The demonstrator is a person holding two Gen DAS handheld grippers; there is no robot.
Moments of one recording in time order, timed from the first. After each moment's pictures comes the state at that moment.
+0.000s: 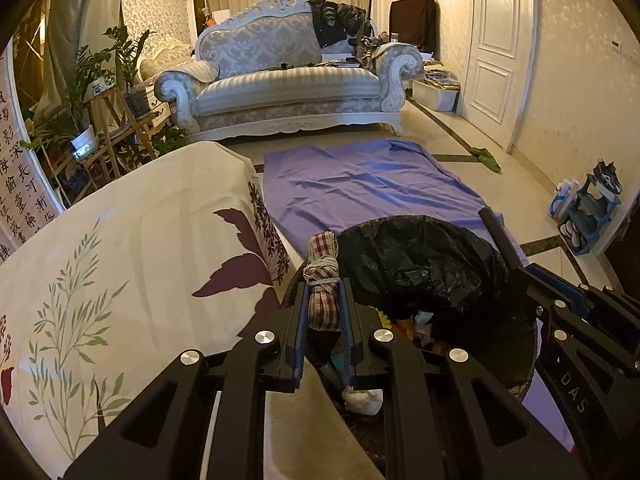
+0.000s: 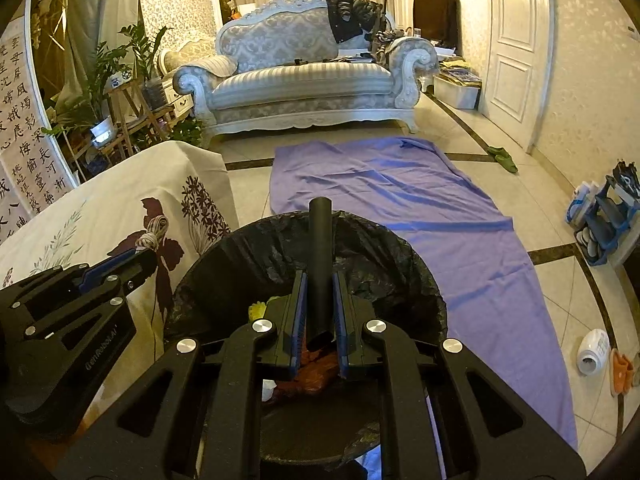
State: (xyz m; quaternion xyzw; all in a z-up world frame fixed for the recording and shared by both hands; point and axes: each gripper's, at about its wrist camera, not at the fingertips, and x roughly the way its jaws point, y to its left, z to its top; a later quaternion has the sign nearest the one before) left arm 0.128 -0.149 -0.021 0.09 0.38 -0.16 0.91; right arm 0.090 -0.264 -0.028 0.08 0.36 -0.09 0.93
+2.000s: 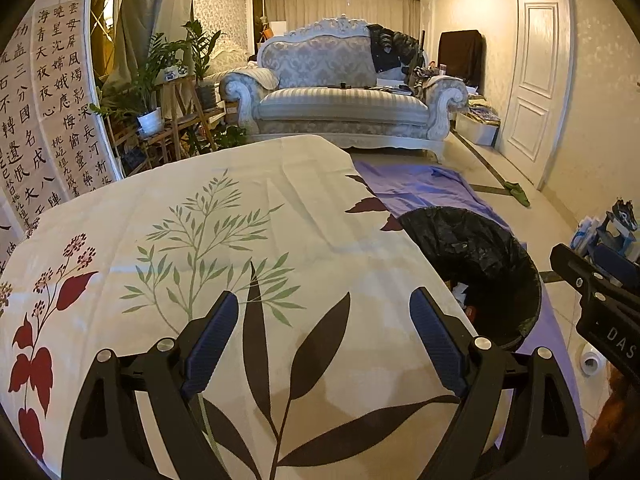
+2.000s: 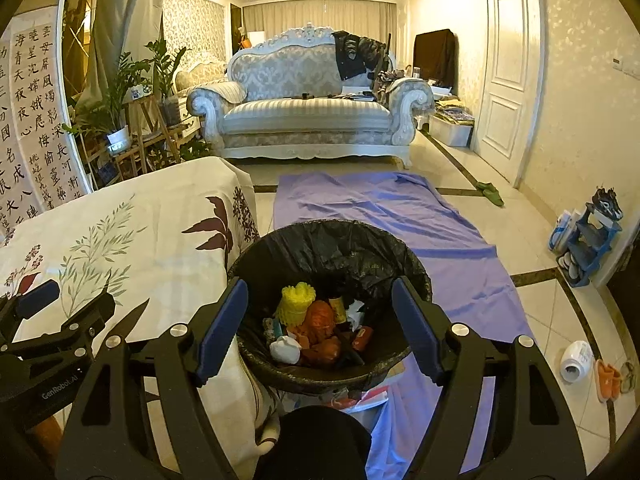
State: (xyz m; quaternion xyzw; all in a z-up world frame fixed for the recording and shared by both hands) left arm 0.032 -0.034 0.010 0.04 0.35 -0.09 0.93; right arm -0.005 -0.196 0.019 0.04 0.30 -0.10 0.95
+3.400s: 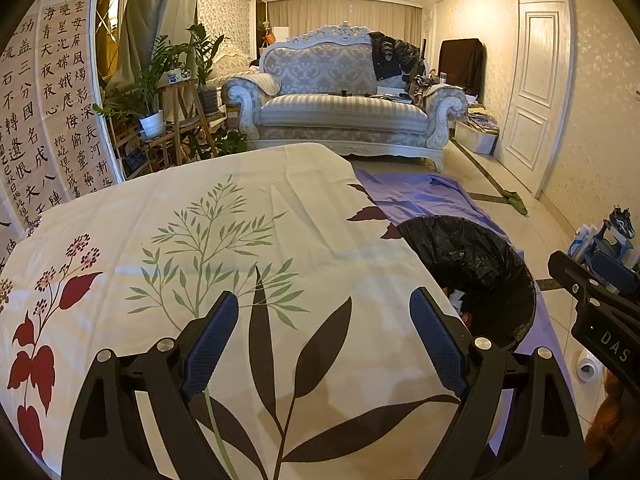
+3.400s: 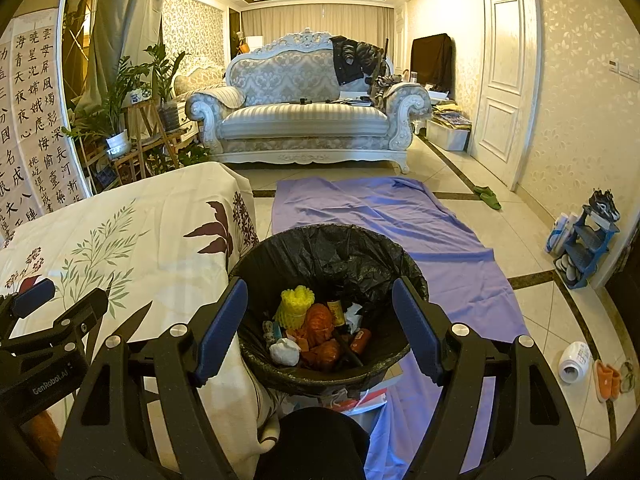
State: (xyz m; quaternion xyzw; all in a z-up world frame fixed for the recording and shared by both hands) left arm 0.024 -0.031 0.019 0.03 0.34 -0.09 0.94; right arm -0.009 -0.195 0.022 0.04 0.29 -0.10 0.95
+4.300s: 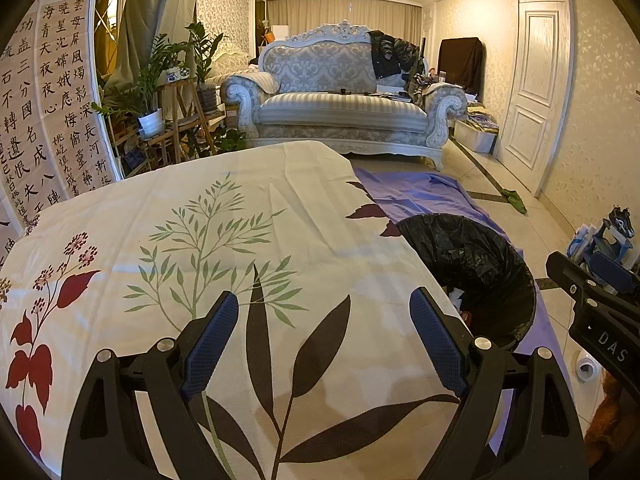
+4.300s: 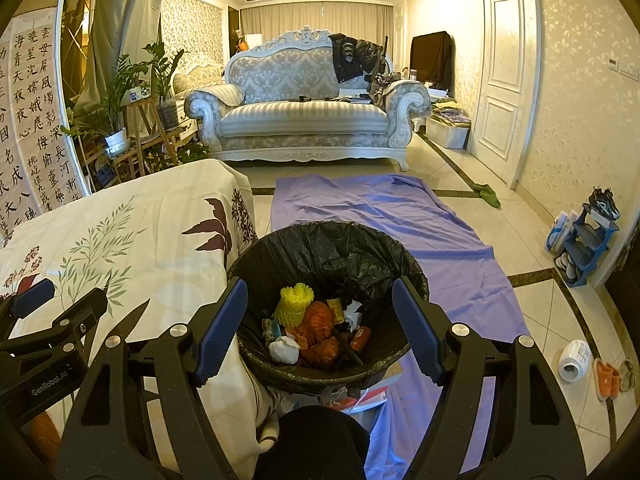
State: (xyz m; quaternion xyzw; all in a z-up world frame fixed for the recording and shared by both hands) left arm 0.023 -0.032 0.017 0.03 0.34 -0.09 0.94; right arm -0.009 -0.195 0.021 0.04 0.30 -0.10 0.95
